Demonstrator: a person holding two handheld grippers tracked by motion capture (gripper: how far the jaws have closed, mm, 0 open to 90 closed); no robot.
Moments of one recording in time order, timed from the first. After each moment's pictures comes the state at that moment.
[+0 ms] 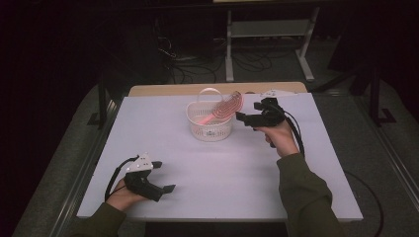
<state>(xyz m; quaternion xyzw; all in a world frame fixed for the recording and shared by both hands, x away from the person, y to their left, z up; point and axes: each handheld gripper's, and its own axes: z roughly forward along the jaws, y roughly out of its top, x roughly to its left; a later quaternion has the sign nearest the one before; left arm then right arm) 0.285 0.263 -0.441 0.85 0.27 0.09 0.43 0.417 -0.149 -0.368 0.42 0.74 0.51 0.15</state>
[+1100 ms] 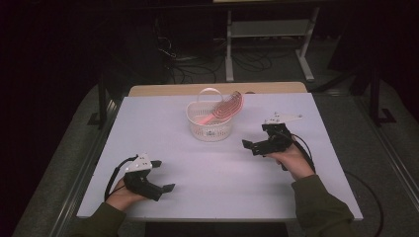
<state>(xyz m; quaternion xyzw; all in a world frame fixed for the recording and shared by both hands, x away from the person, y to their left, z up) 0.284 0.264 -0.440 0.85 0.27 0.10 0.44 0.360 -0.163 -0.400 0.39 0.78 0.46 0.14</state>
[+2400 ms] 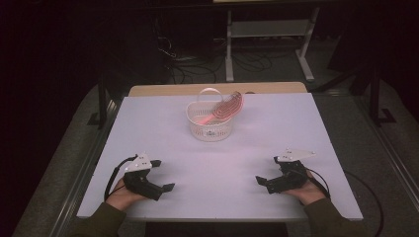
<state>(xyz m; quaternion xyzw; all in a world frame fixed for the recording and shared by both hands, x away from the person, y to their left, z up) 0.285 0.264 -0.439 0.85 0.28 0.10 0.44 0.283 -0.195 -0.447 0.38 0.81 0.43 0.12</state>
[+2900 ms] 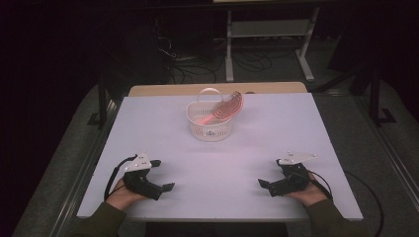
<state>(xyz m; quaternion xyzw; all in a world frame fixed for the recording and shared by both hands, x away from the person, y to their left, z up) 0.285 0.265 -0.440 0.85 0.28 0.10 0.44 0.280 -0.200 -0.453 0.38 0.82 0.41 0.12</state>
